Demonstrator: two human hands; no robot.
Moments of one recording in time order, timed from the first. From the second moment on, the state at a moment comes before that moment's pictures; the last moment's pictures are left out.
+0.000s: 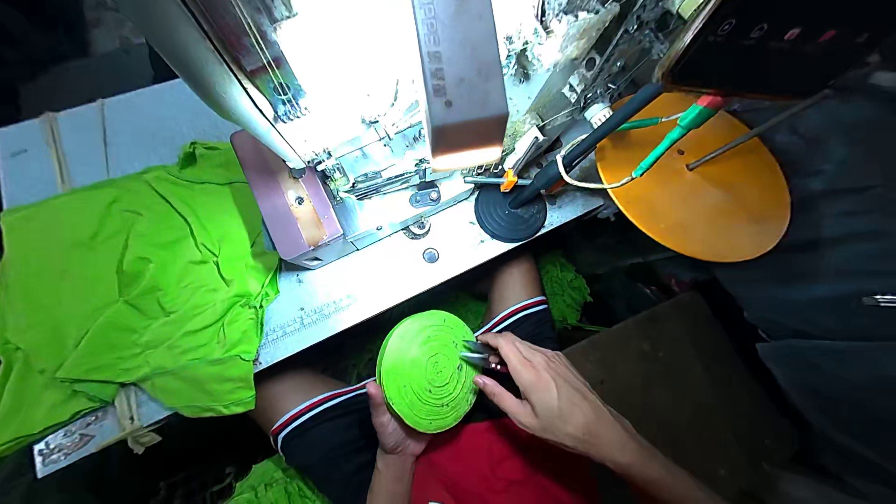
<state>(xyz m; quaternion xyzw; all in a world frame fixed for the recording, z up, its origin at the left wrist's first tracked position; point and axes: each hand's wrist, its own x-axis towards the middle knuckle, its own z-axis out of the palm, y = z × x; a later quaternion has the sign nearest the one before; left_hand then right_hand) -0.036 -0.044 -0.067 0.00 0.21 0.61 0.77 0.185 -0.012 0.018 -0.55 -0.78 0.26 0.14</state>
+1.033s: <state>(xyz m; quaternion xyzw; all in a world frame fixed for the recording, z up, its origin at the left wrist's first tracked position) -0.009 -0.041 -0.057 0.14 0.47 0.55 0.68 0.178 -0.019 -0.010 -0.54 -0.80 0.17 0.21</state>
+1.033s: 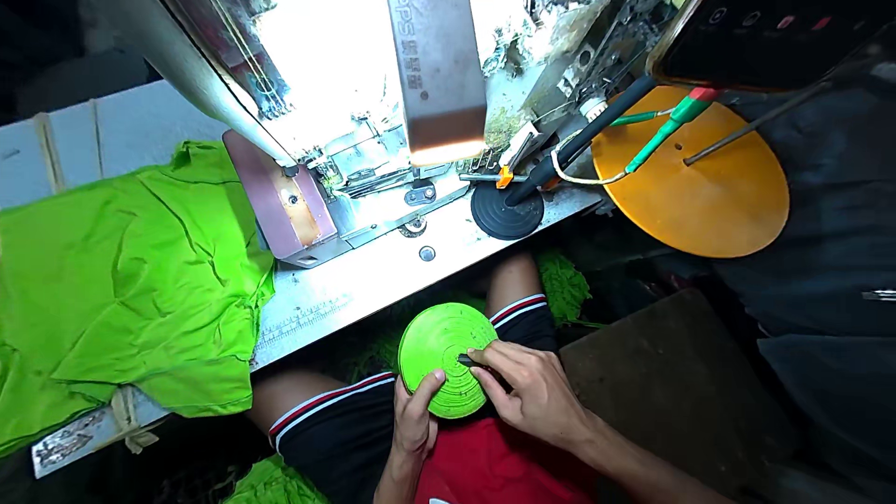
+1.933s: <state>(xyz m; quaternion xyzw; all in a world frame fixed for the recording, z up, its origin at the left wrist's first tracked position) -0.015 -0.029 -0.055 0.18 0.52 0.55 0.63 0.159 0.005 -0.024 -0.48 -0.82 0.18 0.25</state>
